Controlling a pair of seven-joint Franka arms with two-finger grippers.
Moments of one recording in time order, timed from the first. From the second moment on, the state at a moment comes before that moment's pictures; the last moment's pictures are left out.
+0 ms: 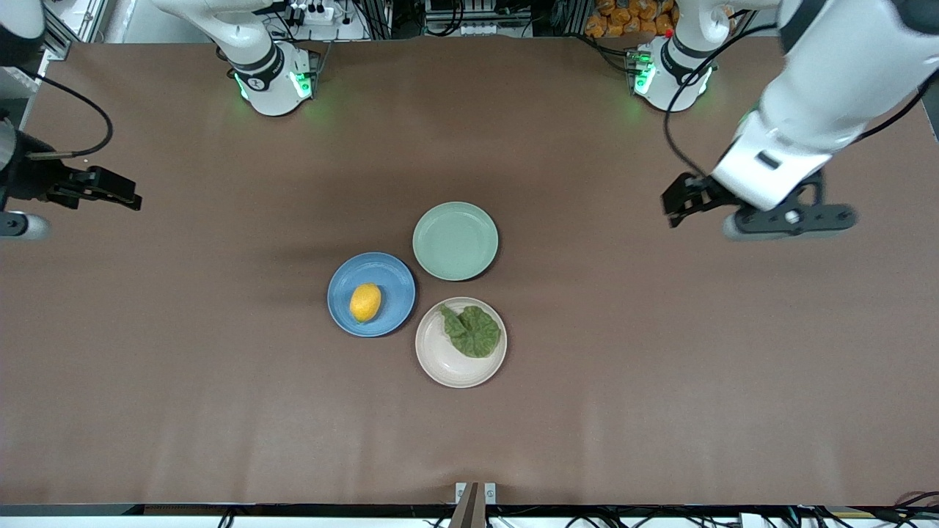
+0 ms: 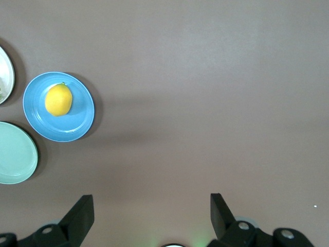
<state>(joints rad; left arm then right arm) -0.16 0.17 -0.20 -1.35 0.05 1.55 -0.37 0.06 0.09 -0.02 -1.47 -0.01 1.44 0.07</state>
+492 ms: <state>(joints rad) -0.02 0.13 -0.20 -1.36 0.05 1.51 -0.20 0.05 0.07 0.00 -1.51 -0.04 1.46 0.09</state>
